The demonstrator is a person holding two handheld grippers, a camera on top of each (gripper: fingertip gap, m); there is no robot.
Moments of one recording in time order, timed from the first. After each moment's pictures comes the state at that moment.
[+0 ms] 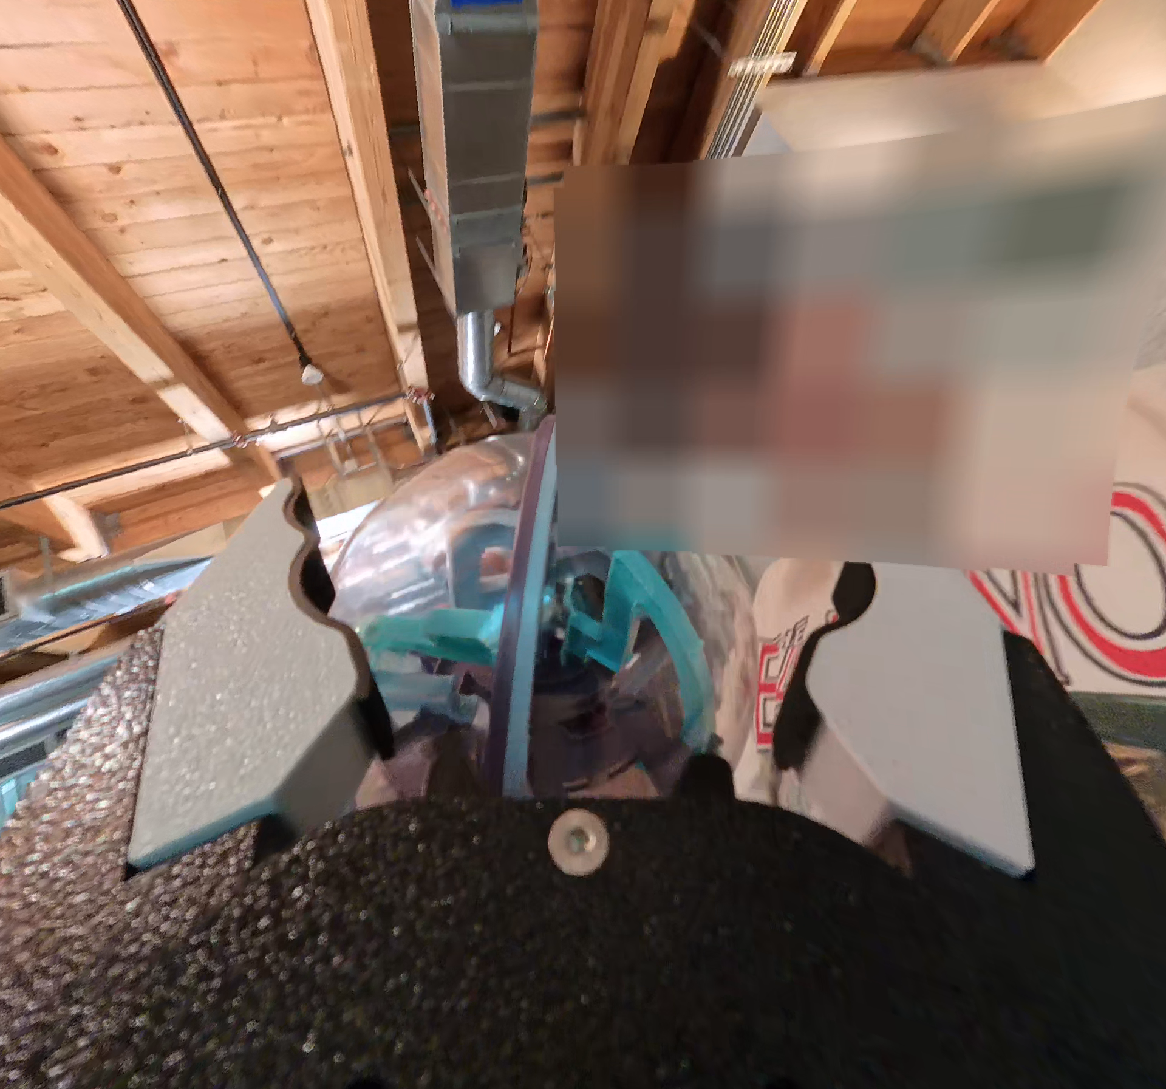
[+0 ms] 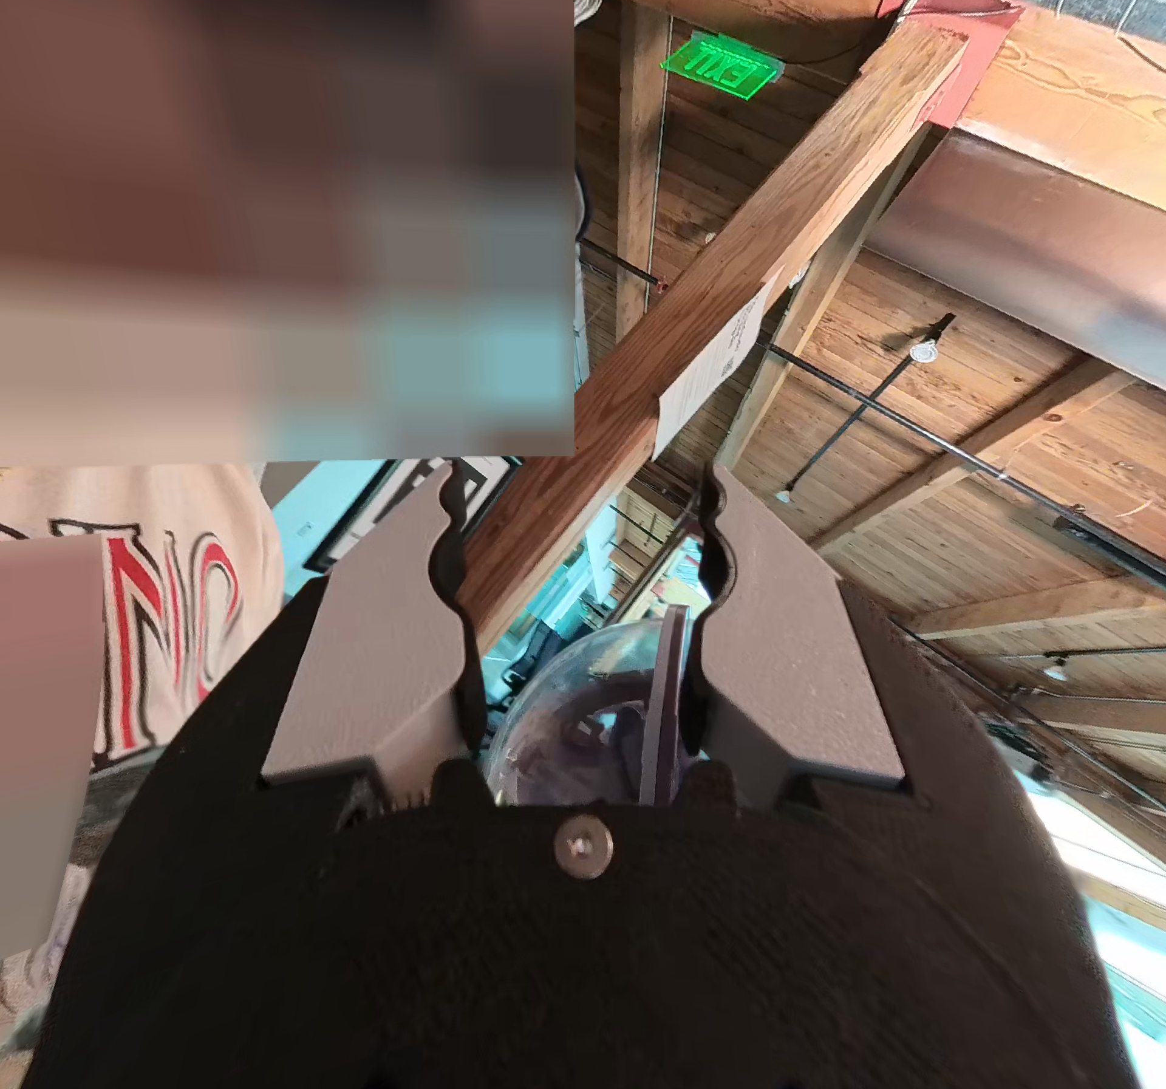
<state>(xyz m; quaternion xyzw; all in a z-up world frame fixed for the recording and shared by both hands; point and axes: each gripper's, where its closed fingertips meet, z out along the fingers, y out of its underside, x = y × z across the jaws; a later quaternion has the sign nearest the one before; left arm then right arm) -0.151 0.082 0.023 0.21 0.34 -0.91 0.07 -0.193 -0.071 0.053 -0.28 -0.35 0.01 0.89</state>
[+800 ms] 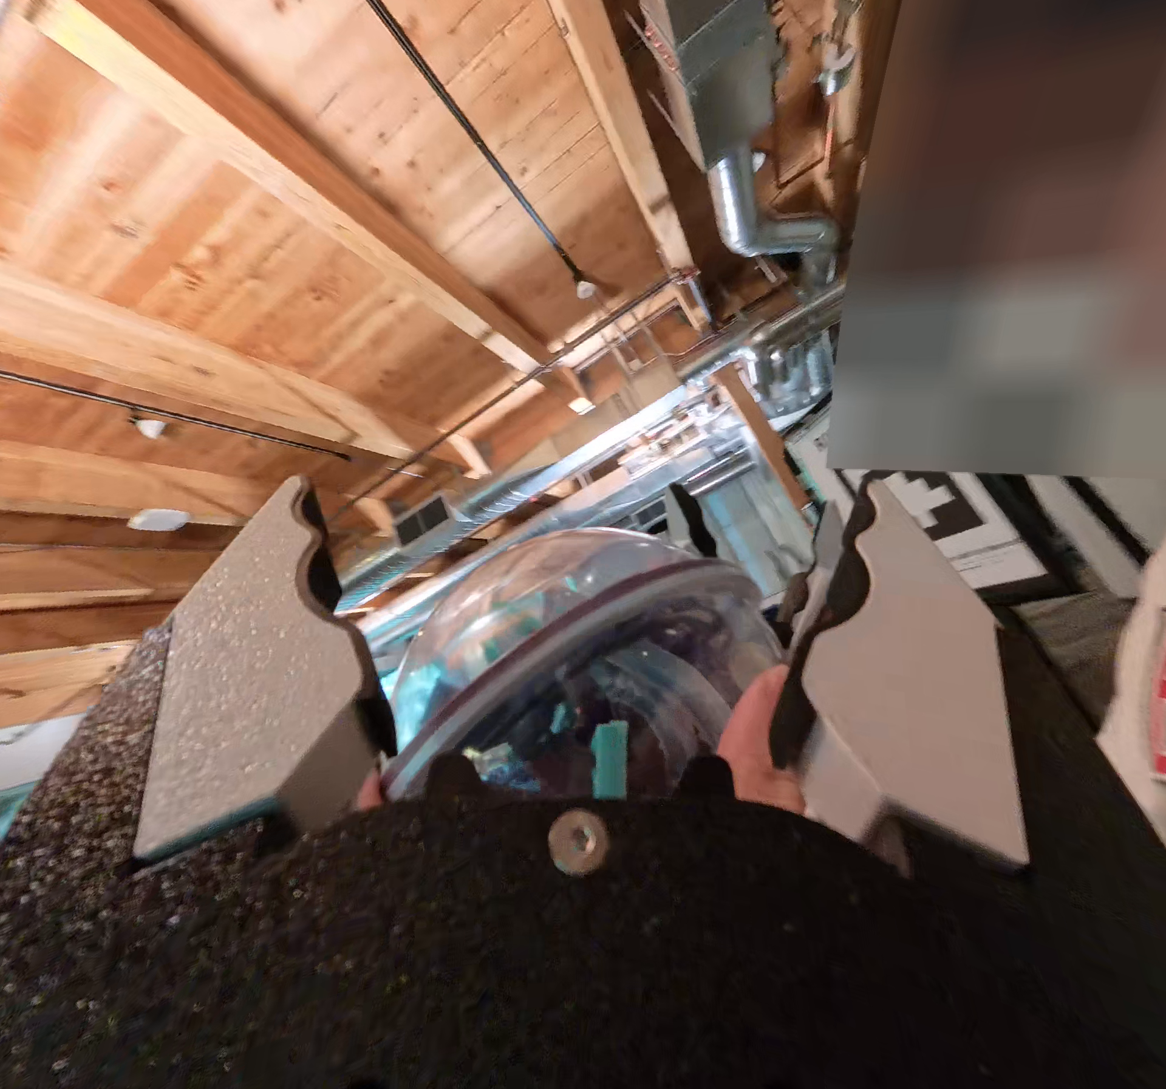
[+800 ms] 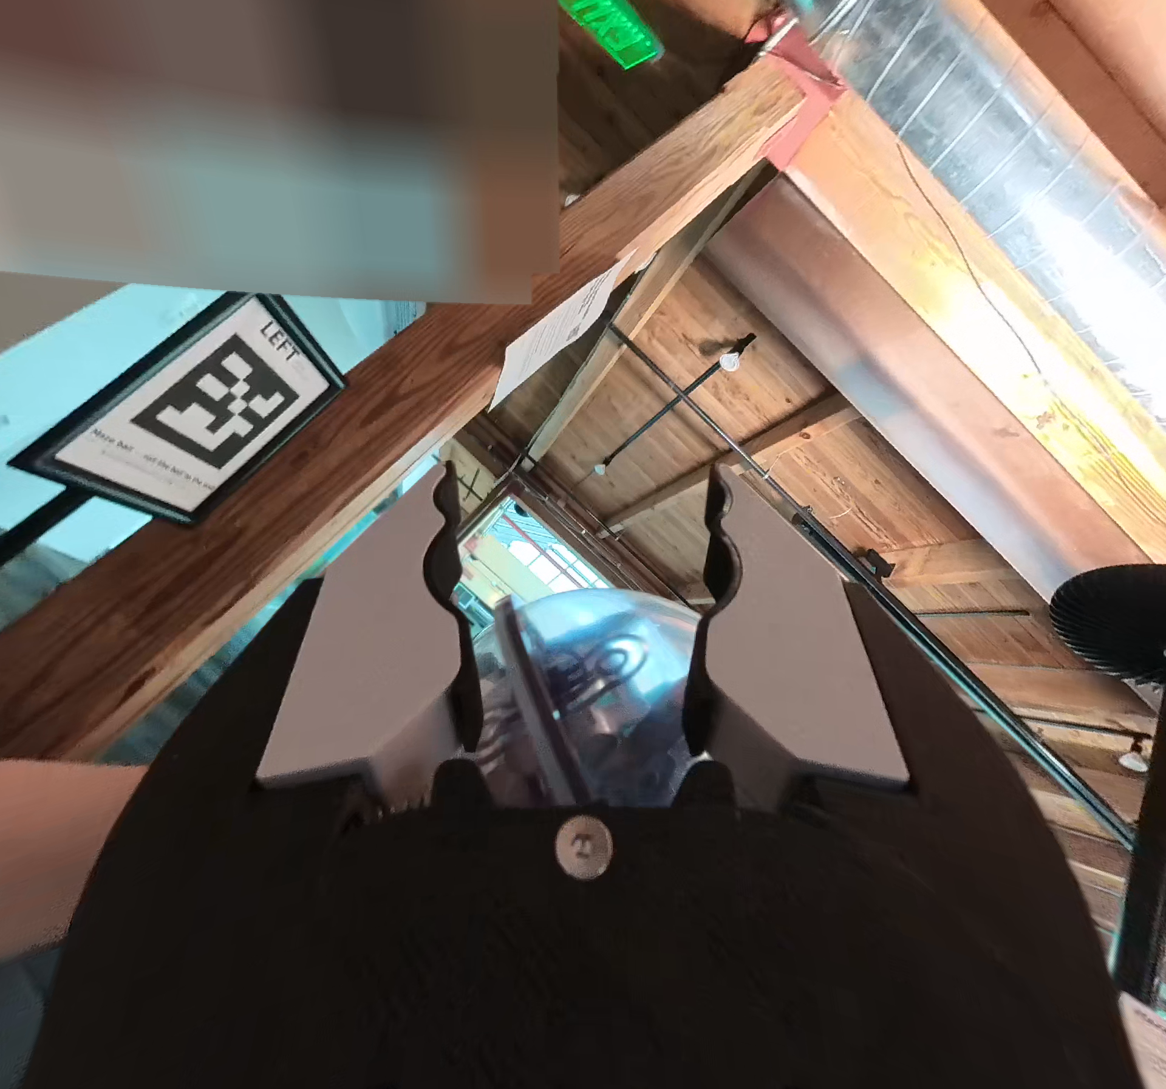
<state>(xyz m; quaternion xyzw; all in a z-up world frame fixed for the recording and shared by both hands) -0.135 0.050 0.070 0.08 0.37 -0.85 0.36 -0.151 -0.060 0.059 -0.26 -0.29 -0.17 0.91</state>
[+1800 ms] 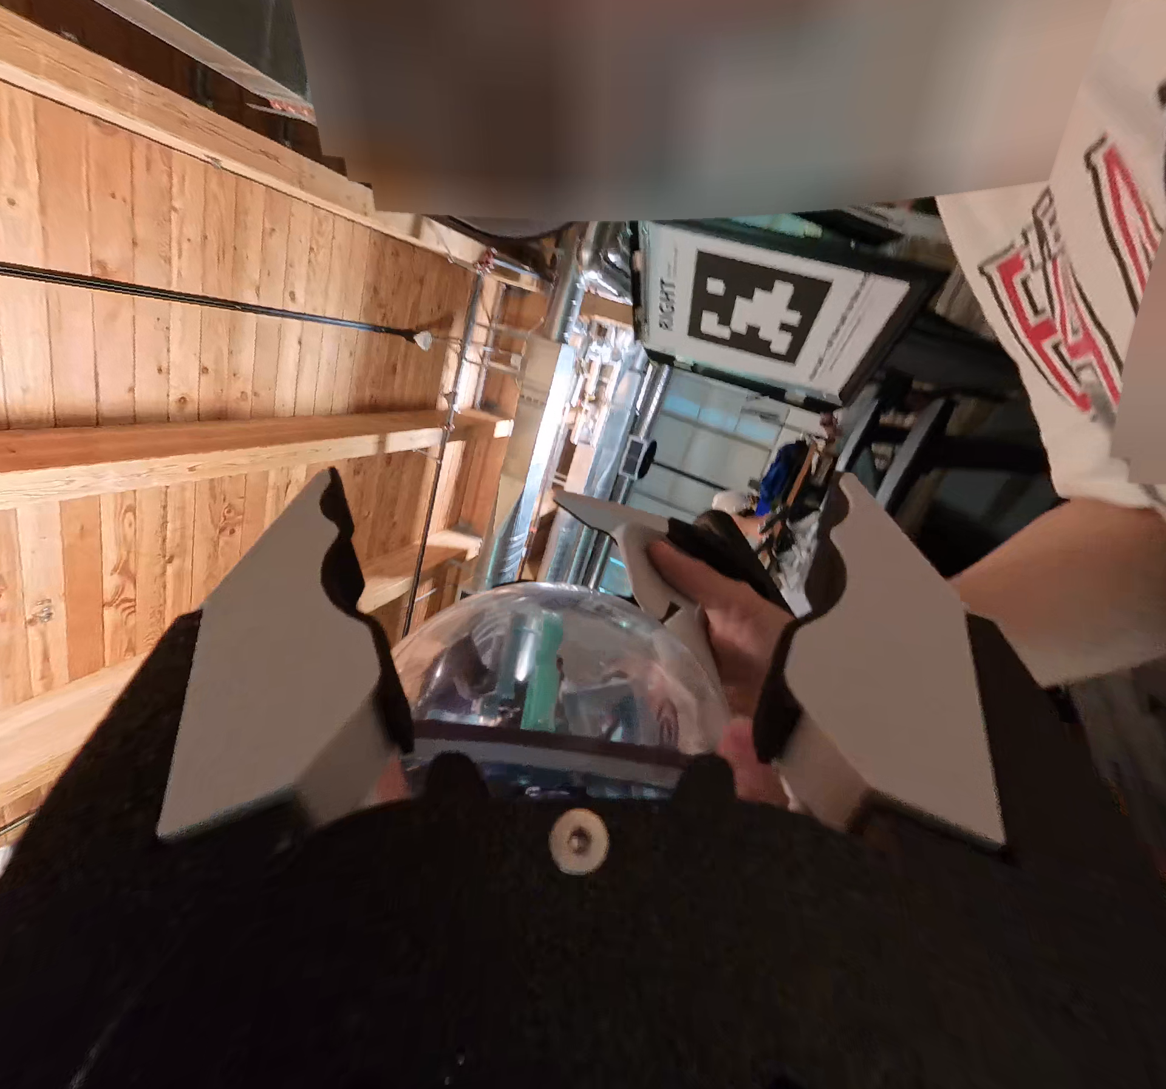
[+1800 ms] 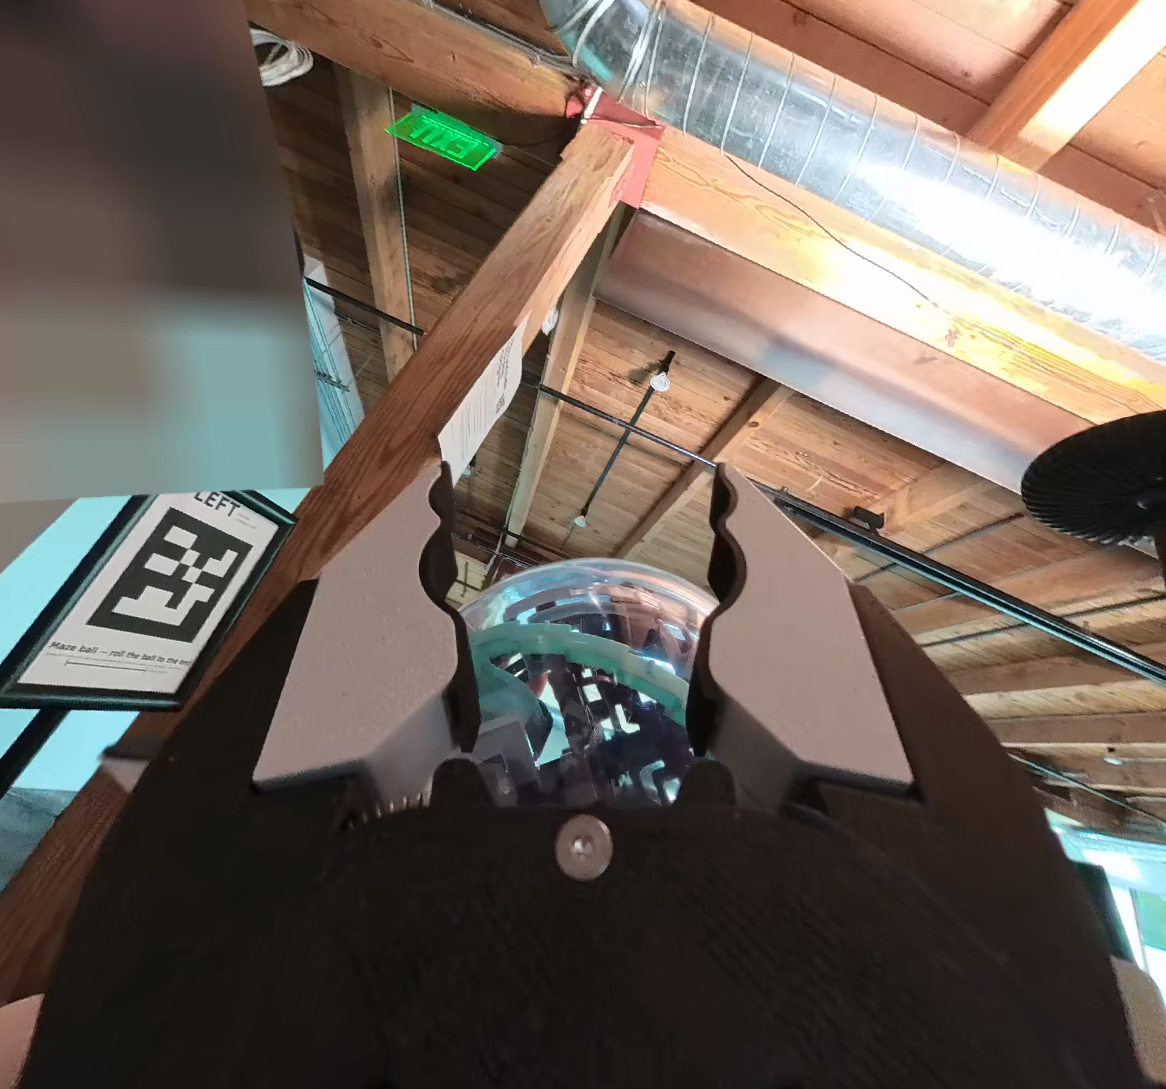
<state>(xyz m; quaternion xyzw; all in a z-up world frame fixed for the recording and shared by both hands) -0.197 -0.026 0.022 0.35 0.40 -0.66 0.53 -0.103 -0.081 0.076 -0.22 -0.16 -0.05 0.96</state>
